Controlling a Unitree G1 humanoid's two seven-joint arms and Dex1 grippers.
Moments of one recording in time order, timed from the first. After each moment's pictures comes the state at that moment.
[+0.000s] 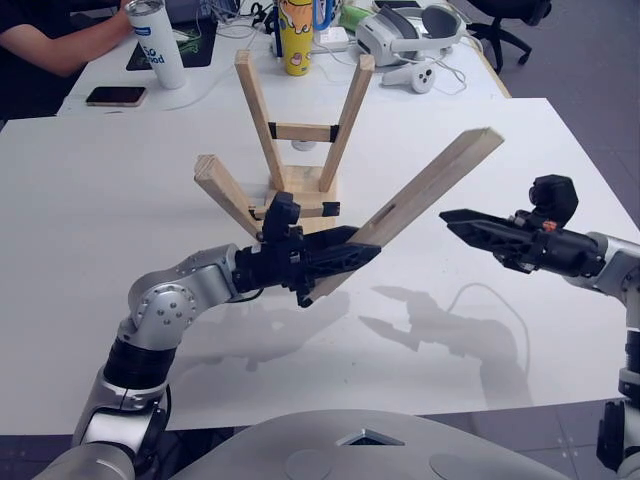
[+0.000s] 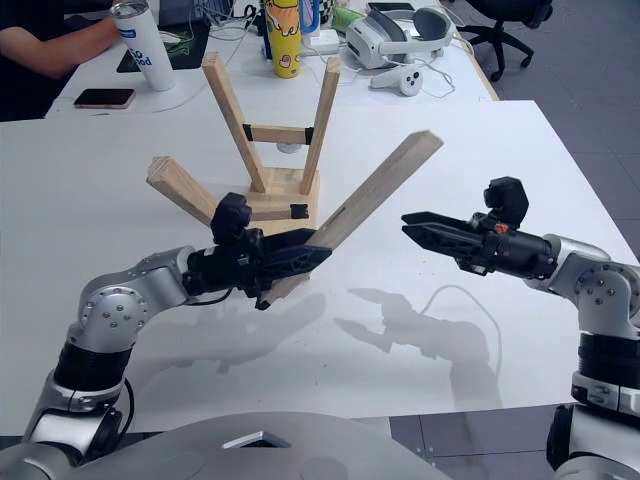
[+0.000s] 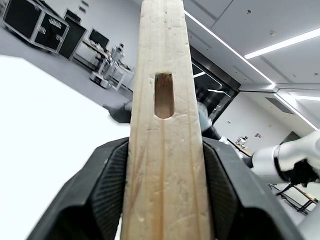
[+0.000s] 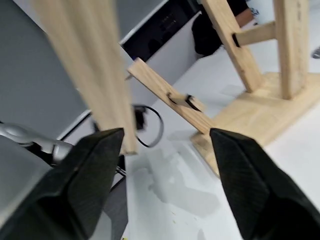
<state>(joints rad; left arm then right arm) -0.19 0.44 -0.20 -0.33 -1.14 0.77 -0.72 -0.22 -0.78 -0.29 -0.04 1.07 1.08 1.21</state>
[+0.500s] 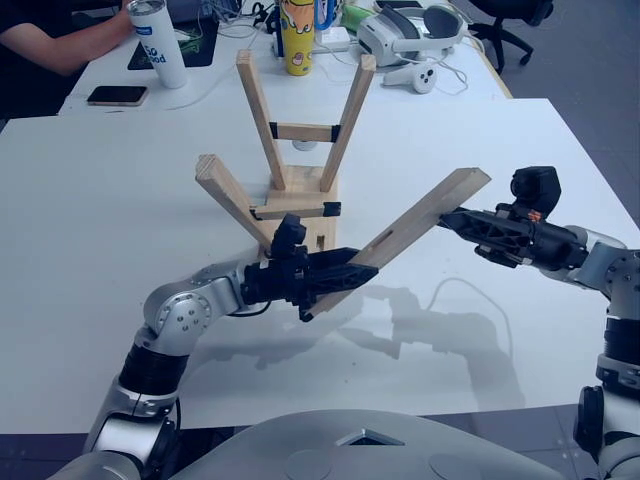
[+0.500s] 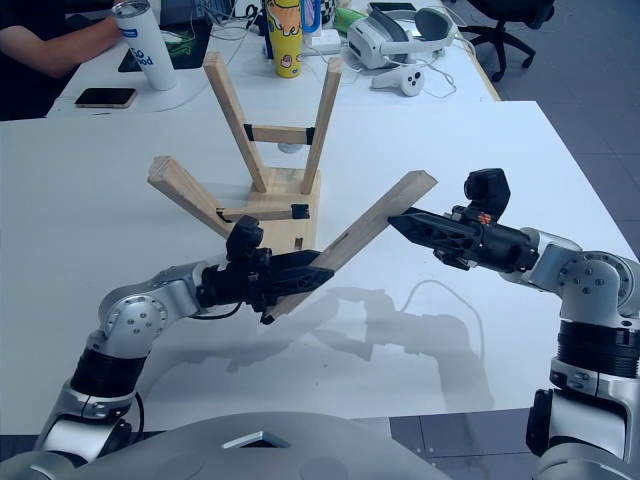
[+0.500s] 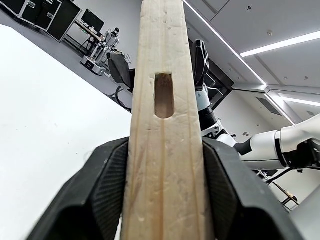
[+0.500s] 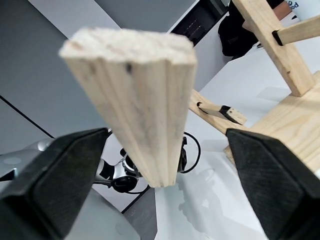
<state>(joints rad) -0.16 0.38 -0.21 -0.28 -1.06 0.80 -0.82 -0.26 -0.71 -0.27 -0.05 1.16 1.19 1.15</state>
